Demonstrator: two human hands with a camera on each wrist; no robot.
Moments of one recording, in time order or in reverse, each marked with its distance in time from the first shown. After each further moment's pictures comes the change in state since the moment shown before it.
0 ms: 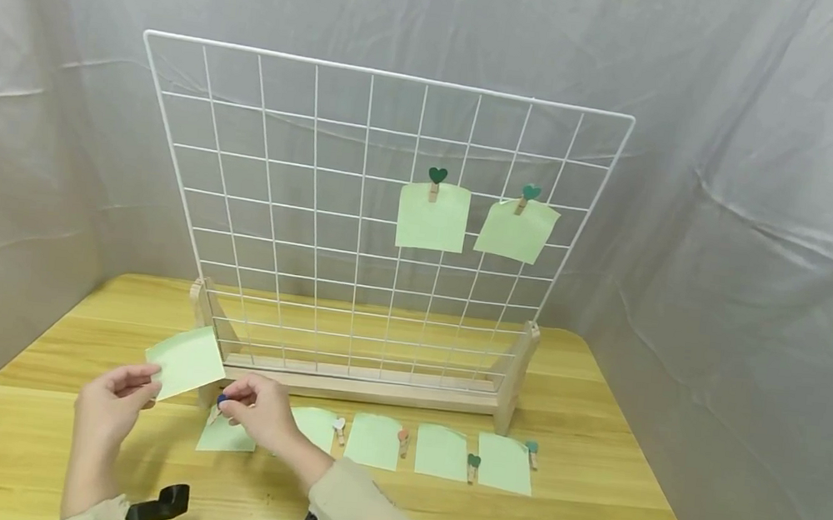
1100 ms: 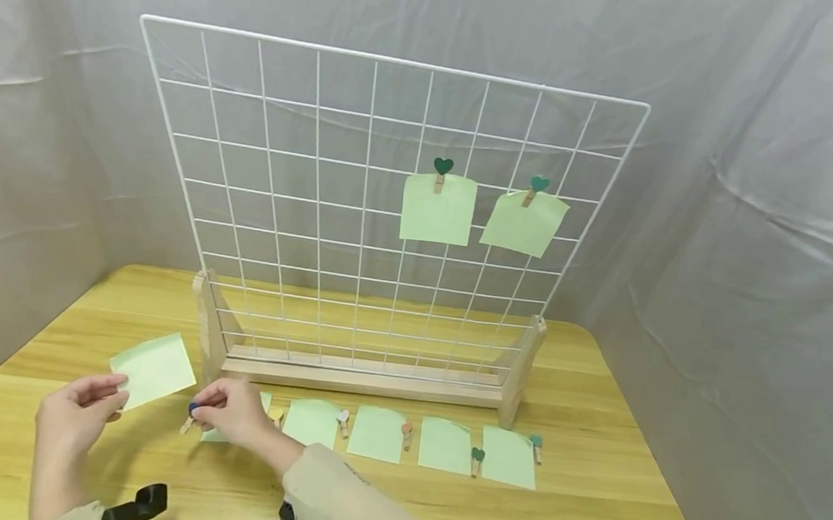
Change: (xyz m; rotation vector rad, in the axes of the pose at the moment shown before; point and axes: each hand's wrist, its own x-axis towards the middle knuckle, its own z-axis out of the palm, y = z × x) left_hand 0.000 -0.022 -0.030 0.030 0.008 -0.145; right_hand 0.011 0.003 0.033 0.034 -0.114 0.143
